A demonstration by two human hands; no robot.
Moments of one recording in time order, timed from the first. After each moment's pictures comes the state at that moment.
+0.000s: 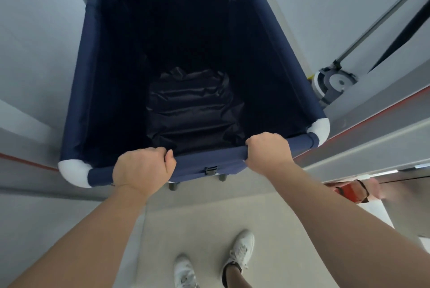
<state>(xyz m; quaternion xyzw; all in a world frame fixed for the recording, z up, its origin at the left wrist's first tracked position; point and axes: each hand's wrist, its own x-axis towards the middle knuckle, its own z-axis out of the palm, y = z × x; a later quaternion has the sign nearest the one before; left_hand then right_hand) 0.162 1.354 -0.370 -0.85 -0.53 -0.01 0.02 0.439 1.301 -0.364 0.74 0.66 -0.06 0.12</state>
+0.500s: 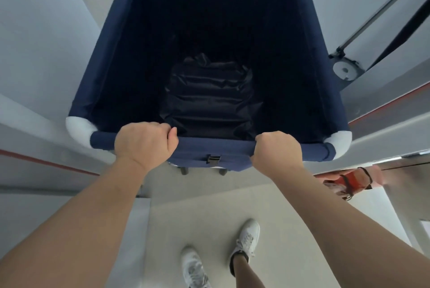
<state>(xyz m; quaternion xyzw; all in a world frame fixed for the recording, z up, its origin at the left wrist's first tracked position) 0.142 1.404 -0.374 -0.89 -0.46 -0.04 0.05 0.402 1.289 -0.374 0.80 0.59 -0.06 0.11</state>
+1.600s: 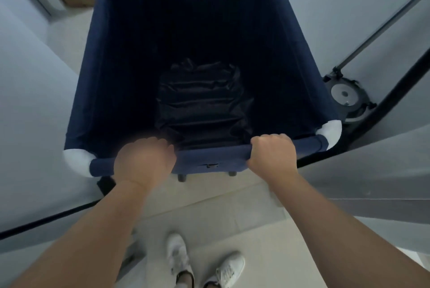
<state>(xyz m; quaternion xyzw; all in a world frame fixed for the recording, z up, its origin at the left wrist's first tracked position) 0.287 1.615 -0.372 -0.89 -0.45 -0.01 0.03 0.545 1.503 -0.368 0.81 0.59 -0.02 0.04</state>
